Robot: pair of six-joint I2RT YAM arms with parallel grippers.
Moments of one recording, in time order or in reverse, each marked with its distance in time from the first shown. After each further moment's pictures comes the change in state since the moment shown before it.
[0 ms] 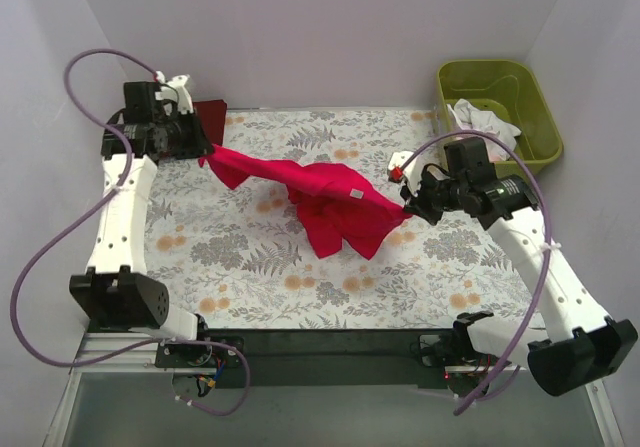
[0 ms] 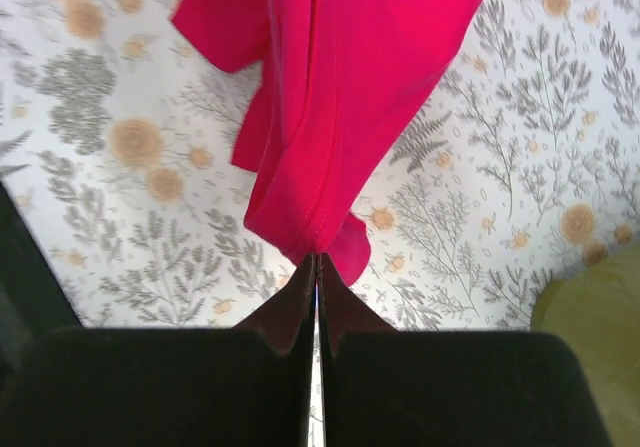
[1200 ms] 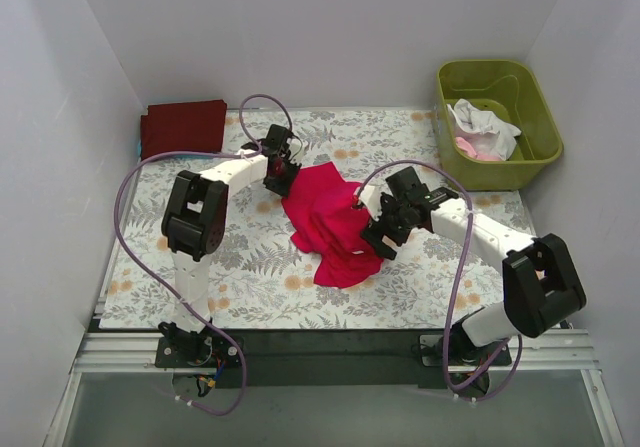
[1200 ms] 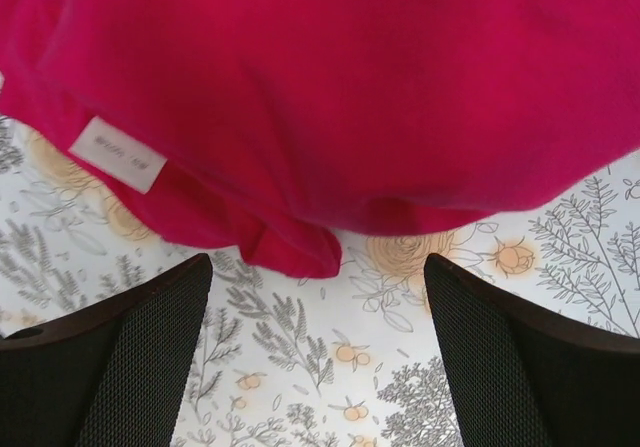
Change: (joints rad) left arm -0.420 0.594 -0.108 0.400 -0.310 0.146; right arm 0.159 0.277 -0.278 0.304 0.141 0.175
